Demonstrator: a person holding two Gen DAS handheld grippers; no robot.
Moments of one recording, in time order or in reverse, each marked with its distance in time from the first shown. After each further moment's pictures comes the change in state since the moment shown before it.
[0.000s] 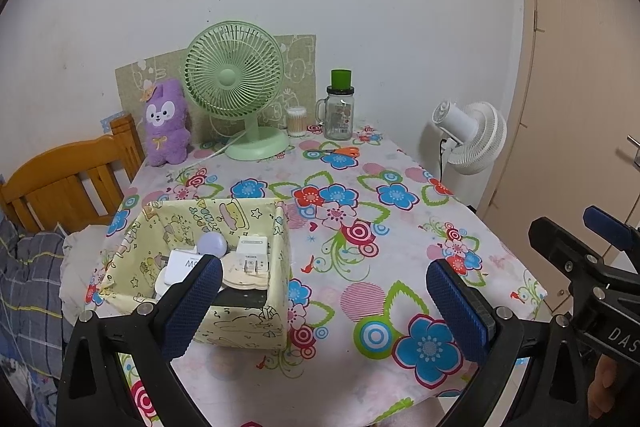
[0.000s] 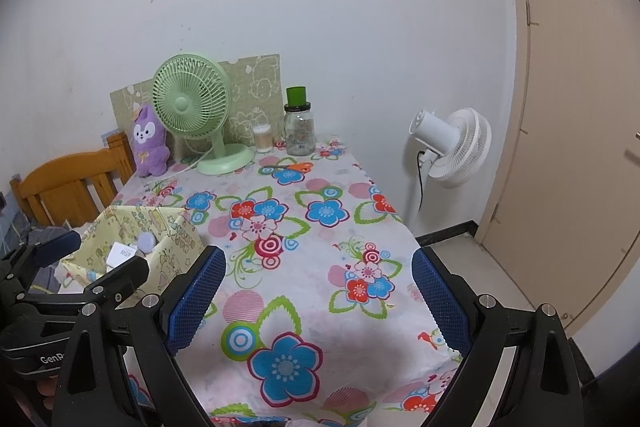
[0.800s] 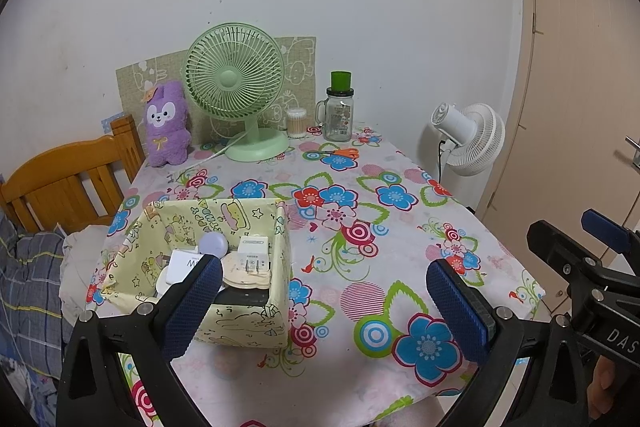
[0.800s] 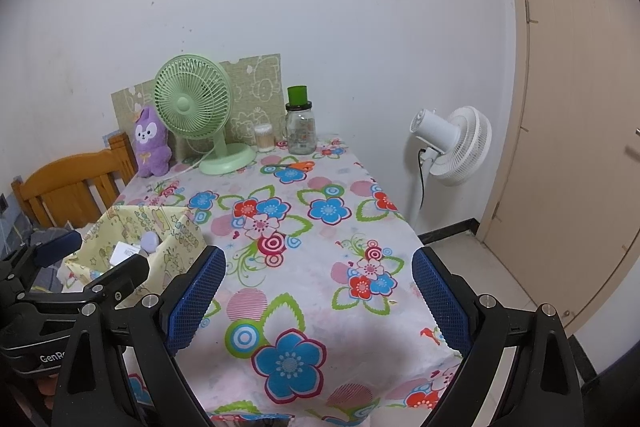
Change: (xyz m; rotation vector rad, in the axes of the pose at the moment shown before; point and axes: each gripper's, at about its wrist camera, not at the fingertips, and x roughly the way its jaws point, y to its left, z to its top) left arm -0.004 0.000 0.001 -0.002 -0.003 -0.001; right arm -0.004 0.002 -0.003 0.010 0.004 0.006
